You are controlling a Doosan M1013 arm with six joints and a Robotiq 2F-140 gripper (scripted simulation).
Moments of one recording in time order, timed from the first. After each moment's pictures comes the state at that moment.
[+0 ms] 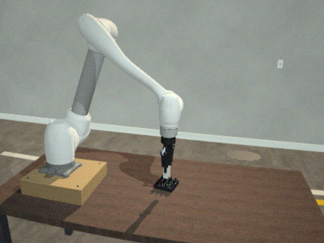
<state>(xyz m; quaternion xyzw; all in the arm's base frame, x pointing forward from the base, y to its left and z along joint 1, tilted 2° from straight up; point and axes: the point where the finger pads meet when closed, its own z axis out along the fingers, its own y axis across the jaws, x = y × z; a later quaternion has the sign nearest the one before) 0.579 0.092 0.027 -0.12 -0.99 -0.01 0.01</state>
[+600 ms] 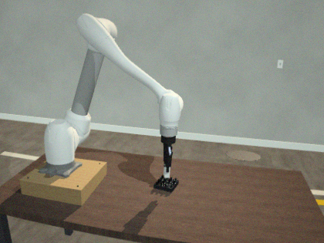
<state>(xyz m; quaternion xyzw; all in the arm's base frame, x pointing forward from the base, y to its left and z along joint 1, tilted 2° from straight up) 0.579 0.092 0.032 0.20 -0.98 -0.01 0.00</state>
